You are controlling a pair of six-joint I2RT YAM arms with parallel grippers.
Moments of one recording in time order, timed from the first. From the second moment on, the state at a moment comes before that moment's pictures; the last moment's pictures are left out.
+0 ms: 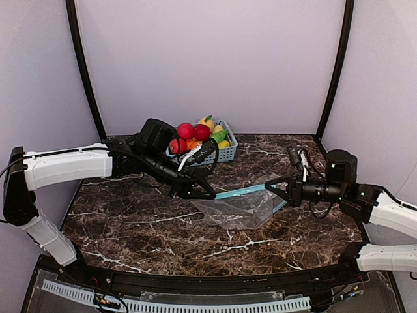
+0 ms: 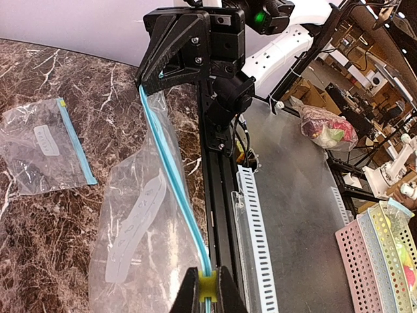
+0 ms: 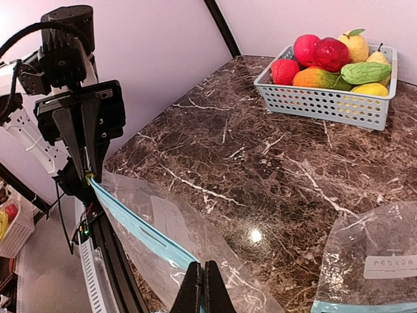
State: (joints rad) left arm -0.84 1.55 1.22 -0.33 0.89 0.05; right arm 0.66 0.85 0.55 -0.01 -0.45 0.34
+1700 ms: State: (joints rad) left arm -1.05 1.35 1.02 -0.22 -0.18 0.08; right arm 0.83 1.06 0.72 -0.14 -0.02 0.81
